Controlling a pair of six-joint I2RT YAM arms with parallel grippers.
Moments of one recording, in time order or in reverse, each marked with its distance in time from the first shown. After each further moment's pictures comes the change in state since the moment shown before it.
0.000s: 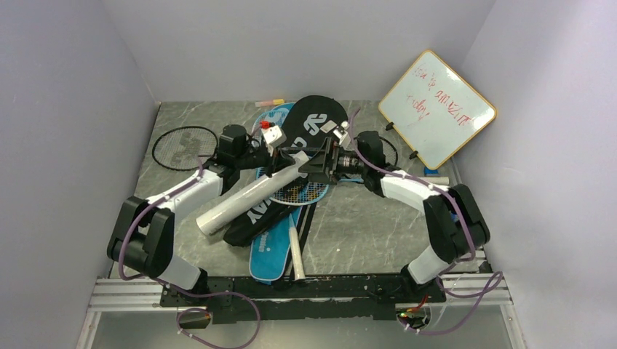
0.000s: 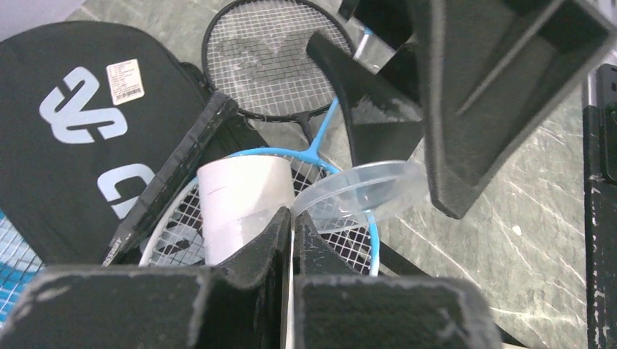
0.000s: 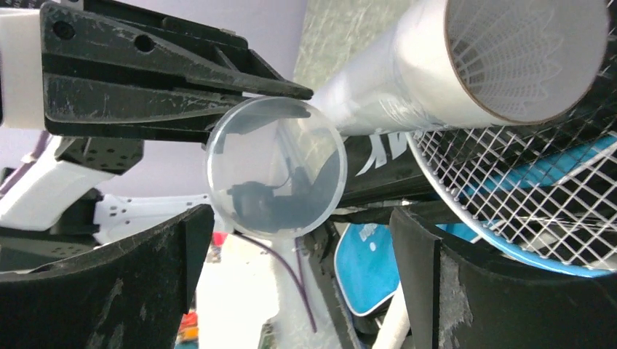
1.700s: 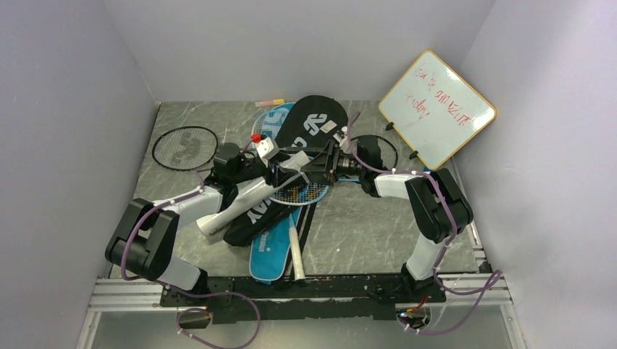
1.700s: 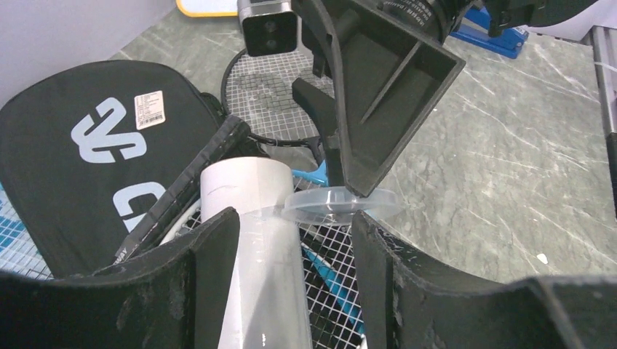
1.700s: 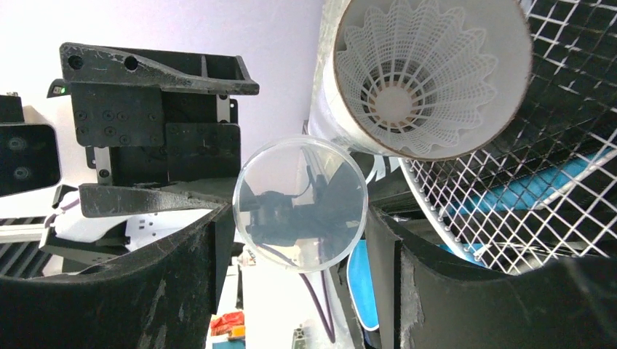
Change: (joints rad) left arm -0.004 -0.018 -0.209 0.401 -0.064 -0.106; right arm -0.041 0.155 -0.019 0.236 -0.042 0.132
